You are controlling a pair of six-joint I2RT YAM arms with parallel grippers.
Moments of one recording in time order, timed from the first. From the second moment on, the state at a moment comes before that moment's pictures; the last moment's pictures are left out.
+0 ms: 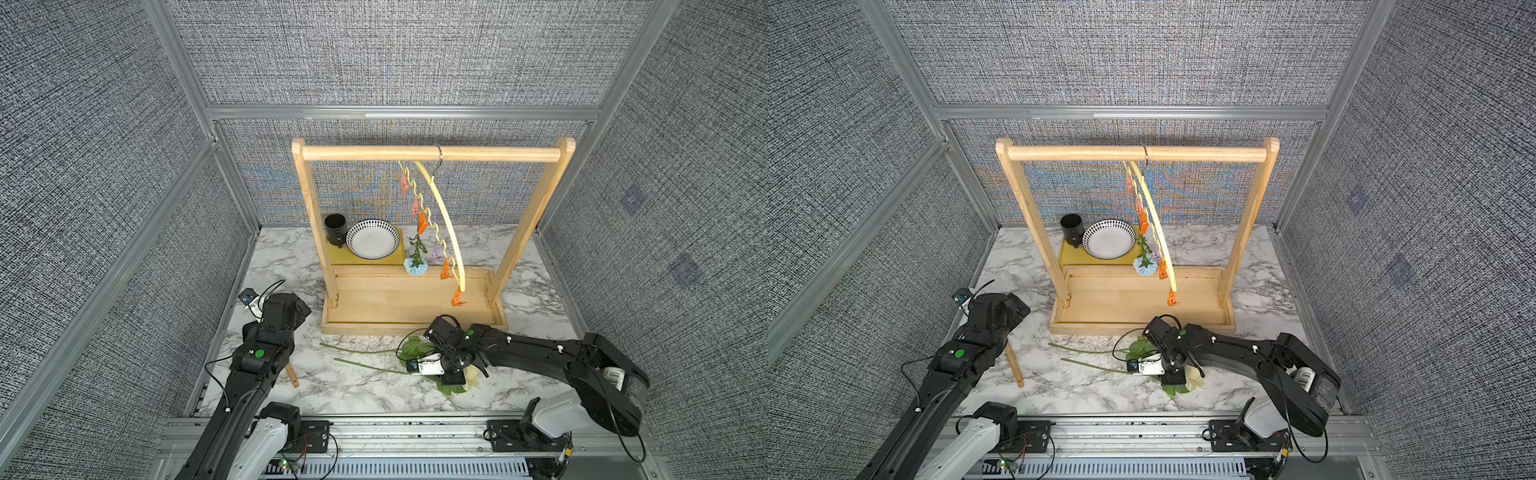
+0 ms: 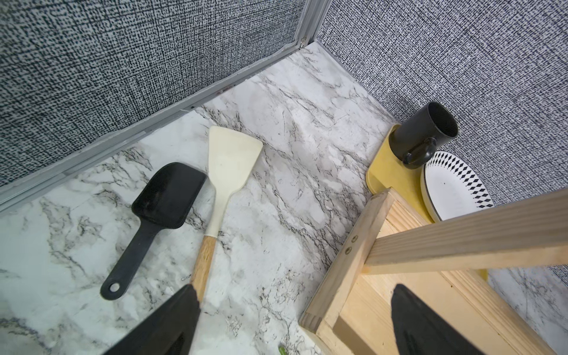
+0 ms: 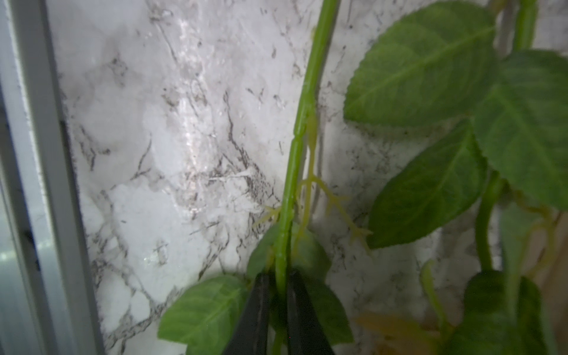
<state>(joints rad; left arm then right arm) -0.25 0.76 0.68 -0.64 -0.45 -0.84 0.90 1.46 0.75 -0.65 -0.13 -0.76</state>
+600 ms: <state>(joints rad) -0.25 0.57 0.94 -0.73 -0.27 -0.70 0.90 1.20 0.64 -0.29 -0.31 -0.57</state>
